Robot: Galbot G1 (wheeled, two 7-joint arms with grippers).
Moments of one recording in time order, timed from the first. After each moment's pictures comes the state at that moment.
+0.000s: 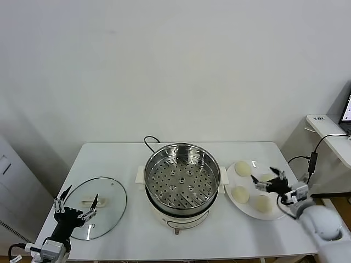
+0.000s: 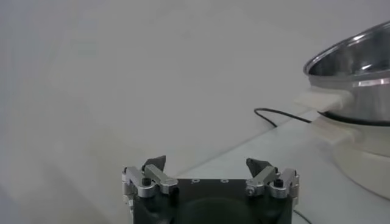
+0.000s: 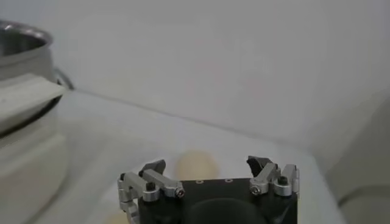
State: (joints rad) left arm 1.62 -1.45 -0.83 -2.12 0.23 0.04 0.27; right arm -1.02 0.68 0.45 1.52 0.25 -0.13 -0.49
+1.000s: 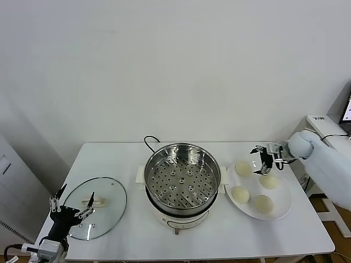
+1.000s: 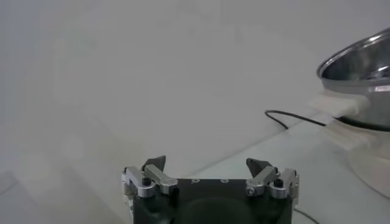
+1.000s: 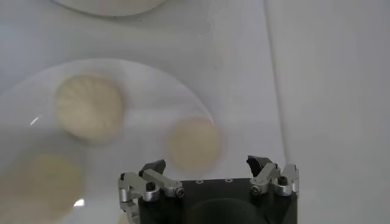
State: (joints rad) left arm 1.62 -1.47 -0.85 -2.15 0.25 0.06 0.25; right arm -0.08 0.81 -0.53 0.87 -0.18 0.10 -0.95
